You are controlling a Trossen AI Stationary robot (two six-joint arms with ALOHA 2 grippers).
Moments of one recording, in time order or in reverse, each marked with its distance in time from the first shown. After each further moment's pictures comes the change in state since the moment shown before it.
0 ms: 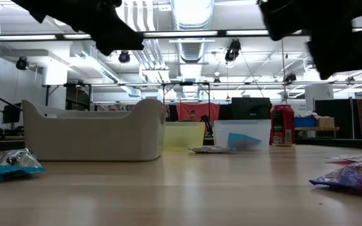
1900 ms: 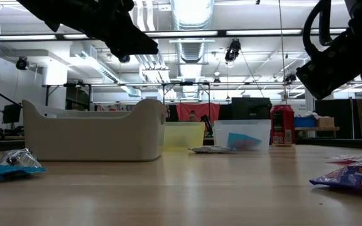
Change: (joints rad) left arm 0.001 0.138 0.000 0.169 0.024 0.092; right arm 0.156 0.431 0.221 -0.339 -0.061 0.063
